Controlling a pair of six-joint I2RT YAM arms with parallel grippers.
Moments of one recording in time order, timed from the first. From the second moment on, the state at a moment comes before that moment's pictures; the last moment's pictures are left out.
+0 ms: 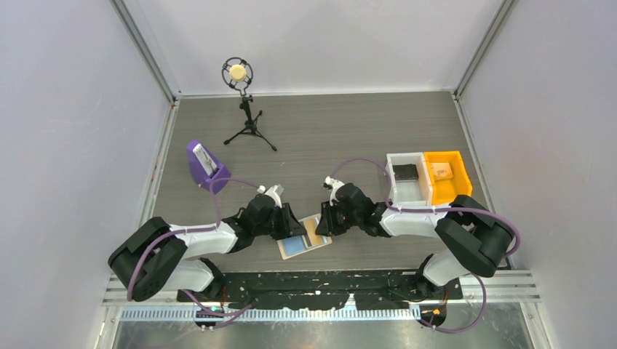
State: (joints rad) left arm -0.76 1.30 0.33 0.29 0.23 -0.95; right arm 0.86 1.49 0.56 0.16 -0.26 0.61
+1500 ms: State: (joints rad) left arm -0.75 1.23 0.19 0.47 0.24 -1.06; right arm 0.86 1.49 0.53 0.21 -0.26 0.63
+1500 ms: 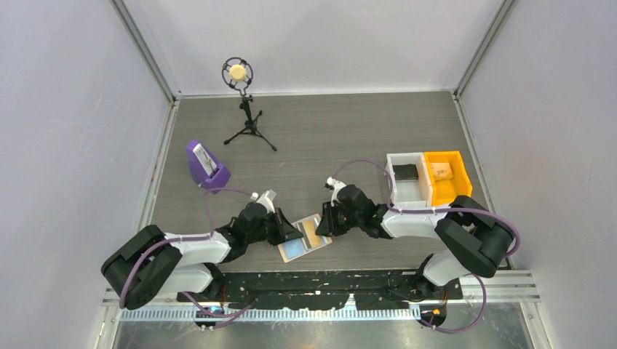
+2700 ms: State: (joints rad) left arm -0.75 1.04 0.17 0.26 0.18 -1.04; right arm 0.86 1.49 0.53 0.21 -0.26 0.63
